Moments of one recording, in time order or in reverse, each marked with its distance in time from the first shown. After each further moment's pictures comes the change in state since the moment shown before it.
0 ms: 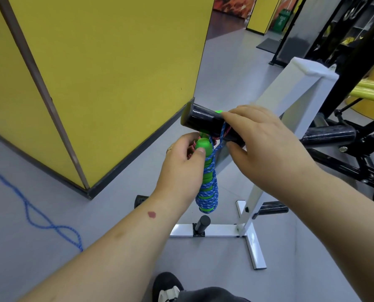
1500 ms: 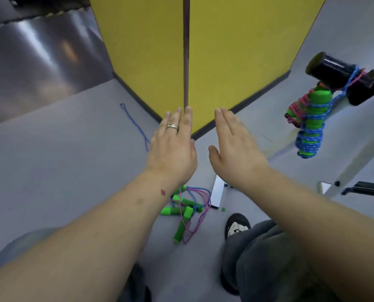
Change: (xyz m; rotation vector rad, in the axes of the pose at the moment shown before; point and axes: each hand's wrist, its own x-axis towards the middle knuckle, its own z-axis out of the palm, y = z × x) left_hand -0.161 -0.017 -0.220 1.242 0.279 0.080; right_hand -0.045 -0.250 0.060 0.364 -0.208 -0.065
